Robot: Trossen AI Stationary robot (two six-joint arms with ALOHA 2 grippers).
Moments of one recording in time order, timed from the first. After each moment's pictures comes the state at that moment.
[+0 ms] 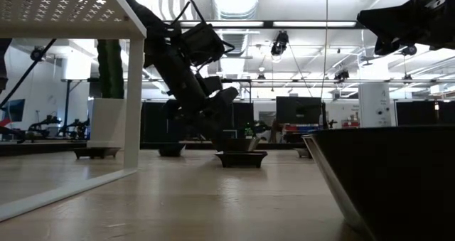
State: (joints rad) left arm 0.21 1.81 1.02 -0.06 -0.29 -0.58; right arm 0.00 0.05 0.01 0.29 0.08 -0.09
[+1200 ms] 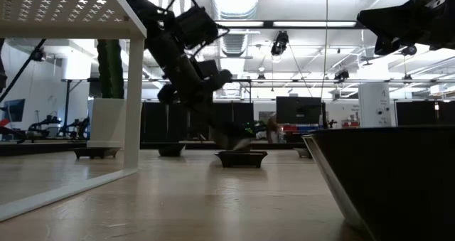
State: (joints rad) left arm 0.21 1.69 1.02 -0.14 -0.30 -0.53; right arm 0.00 0.05 0.01 0.29 0.08 -0.09
